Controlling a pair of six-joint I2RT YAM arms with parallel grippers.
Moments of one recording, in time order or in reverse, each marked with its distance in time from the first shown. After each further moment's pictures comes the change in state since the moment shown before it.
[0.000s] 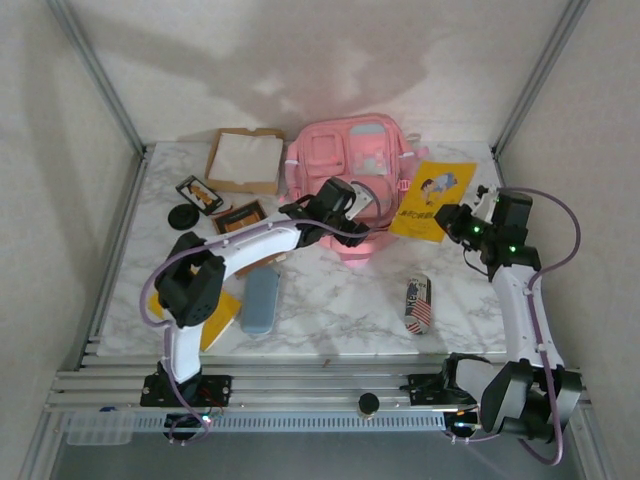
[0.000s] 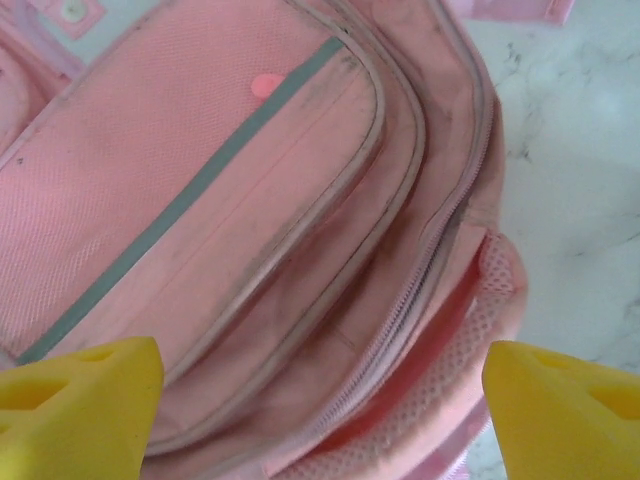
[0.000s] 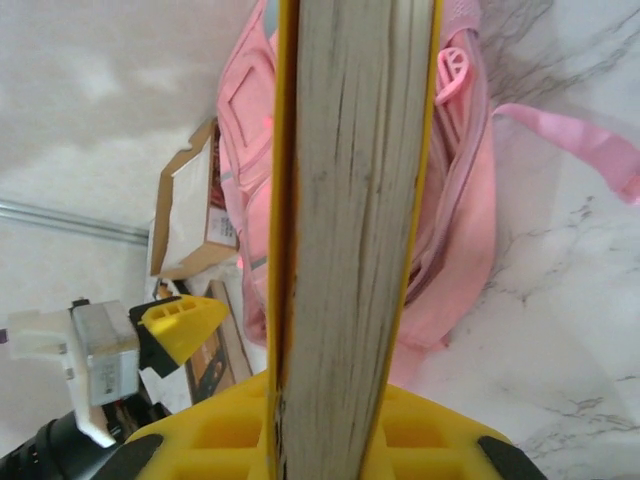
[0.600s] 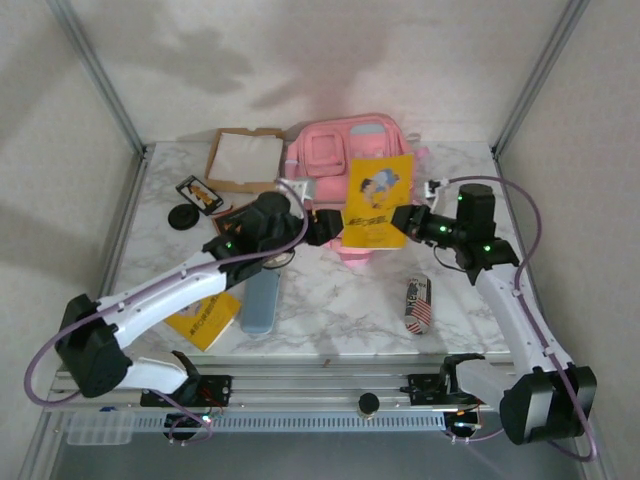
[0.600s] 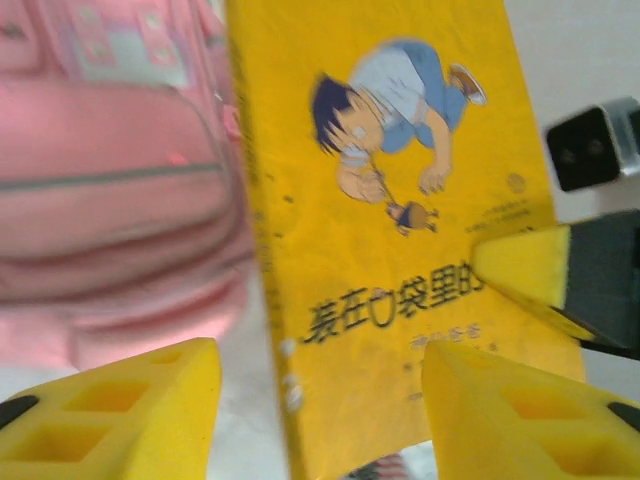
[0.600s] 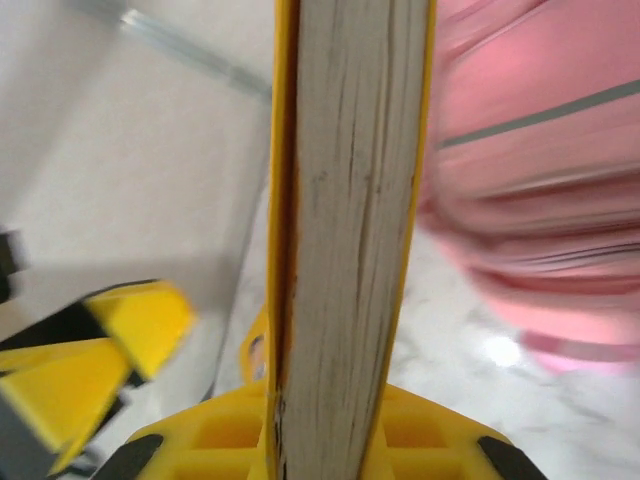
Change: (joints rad) left arm -0.004 -0.597 -0.423 0.222 0.101 -0.710; right arm 0.277 -0.006 0.029 0.060 -0.120 0.042
